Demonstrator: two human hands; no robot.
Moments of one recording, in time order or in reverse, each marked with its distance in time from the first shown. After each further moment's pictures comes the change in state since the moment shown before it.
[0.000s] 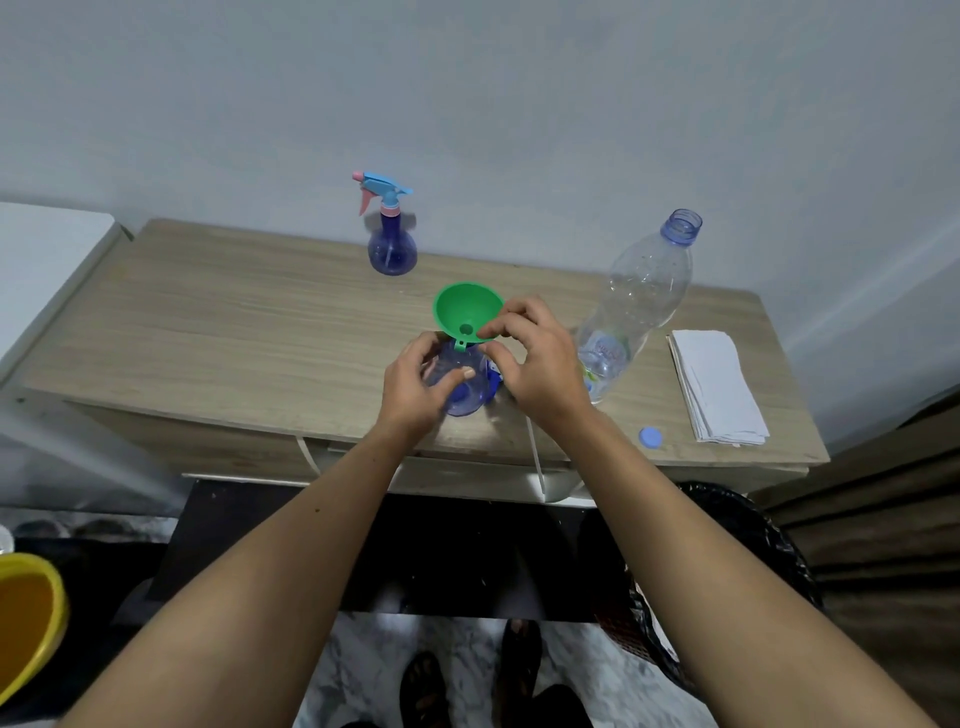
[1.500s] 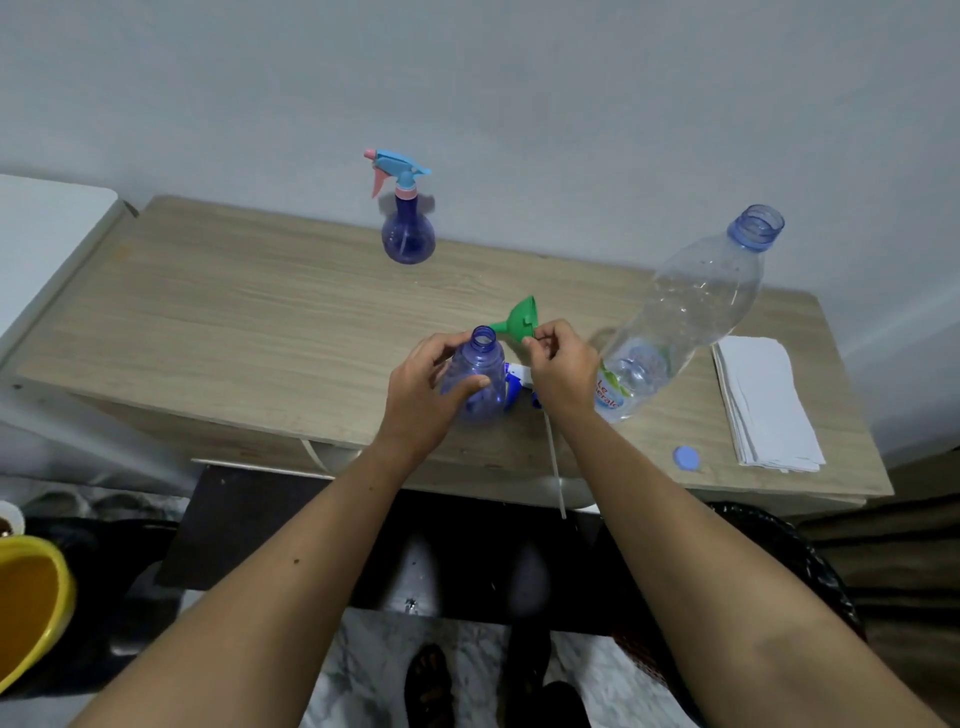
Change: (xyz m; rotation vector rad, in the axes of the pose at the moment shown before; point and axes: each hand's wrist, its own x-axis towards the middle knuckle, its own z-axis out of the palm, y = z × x) left_hand 0.009 -0.020 -0.001 0.058 0.027 0.069; right_hand 0.010 0.103 0.078 0.114 0.073 0.586
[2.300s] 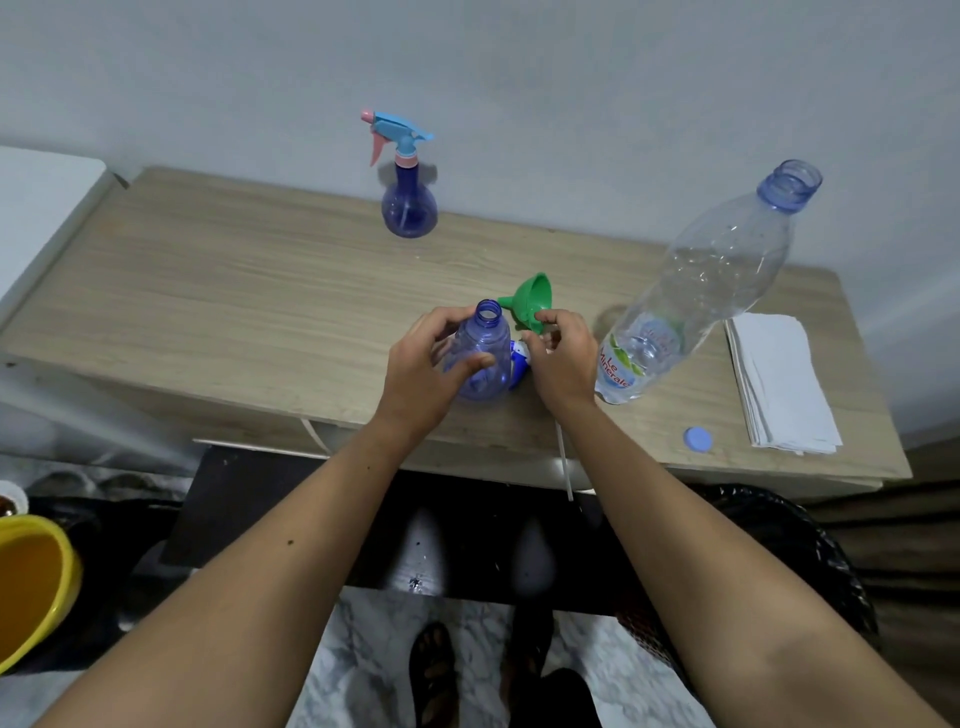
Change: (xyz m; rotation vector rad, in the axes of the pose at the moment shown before) left_hand 0.000 0.003 -0.003 0.005 -0.019 0.014; right_hand -0.013 0.016 0.014 -0.050 -0.006 -0.031
